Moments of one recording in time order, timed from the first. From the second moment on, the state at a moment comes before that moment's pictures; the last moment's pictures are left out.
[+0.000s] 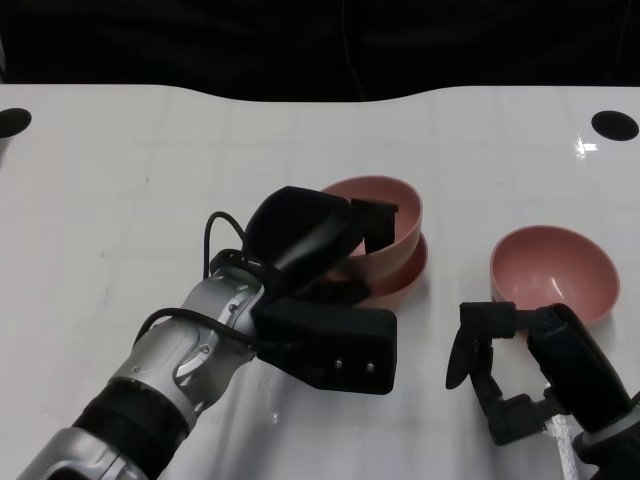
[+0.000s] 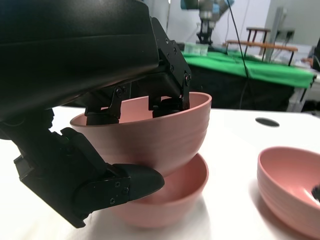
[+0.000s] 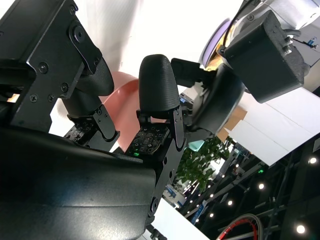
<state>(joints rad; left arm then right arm) -0.64 0.11 -0.53 0.62 0.75 -0.25 0.16 -0.15 -0.15 0.13 0.48 -0.21 -0.92 0.07</state>
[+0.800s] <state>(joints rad) -0.54 0.28 -0.49 0.25 0.77 -0.13 -0.09 -0.14 -0.15 0.13 0.47 -0.22 -0.91 0.07</state>
